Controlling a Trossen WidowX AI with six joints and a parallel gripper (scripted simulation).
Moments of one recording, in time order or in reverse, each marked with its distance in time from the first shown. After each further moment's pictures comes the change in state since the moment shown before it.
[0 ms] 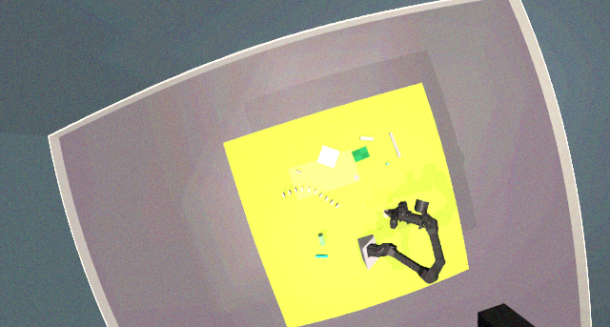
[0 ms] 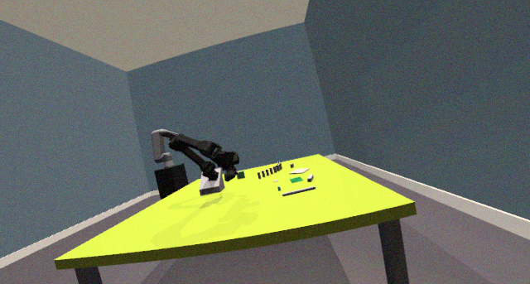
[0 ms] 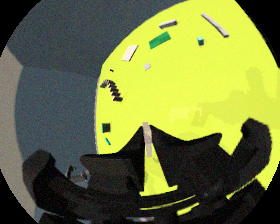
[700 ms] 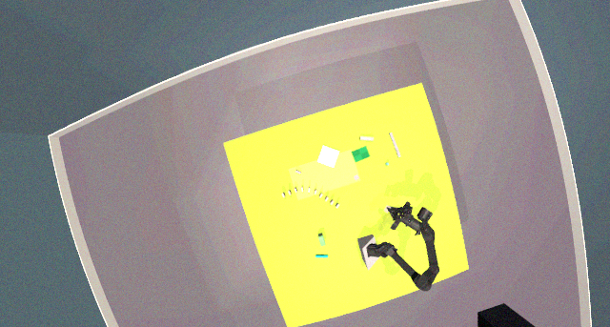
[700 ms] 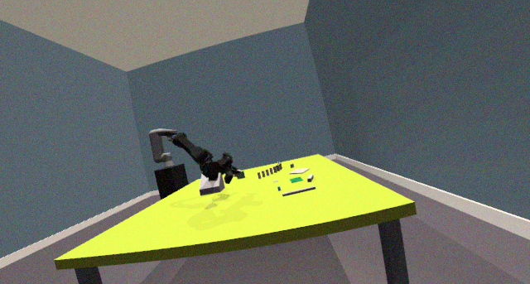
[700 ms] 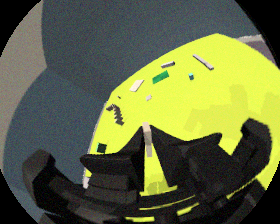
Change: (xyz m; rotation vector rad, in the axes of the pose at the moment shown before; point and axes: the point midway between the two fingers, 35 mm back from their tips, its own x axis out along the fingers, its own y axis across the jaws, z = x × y) arm -0.009 -0.012 0.009 -0.137 -0.448 -0.005
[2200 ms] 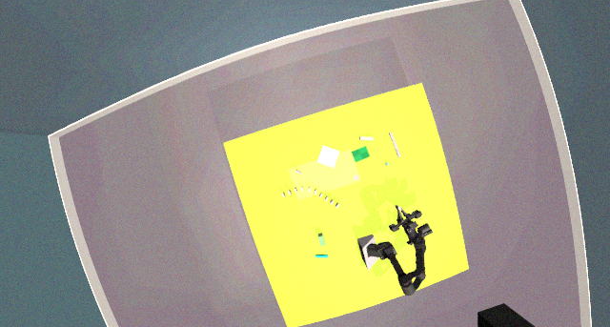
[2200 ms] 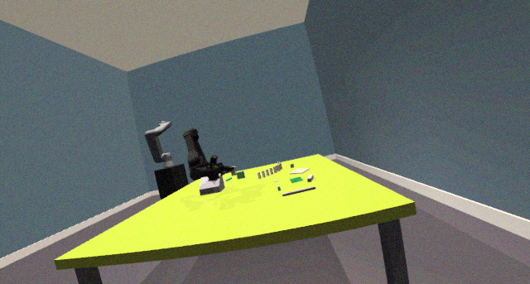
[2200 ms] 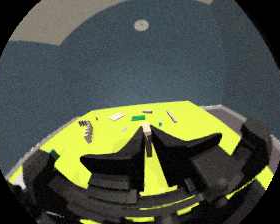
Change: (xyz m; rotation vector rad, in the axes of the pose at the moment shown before) arm -0.047 -0.010 0.010 -0.519 -0.508 -0.343
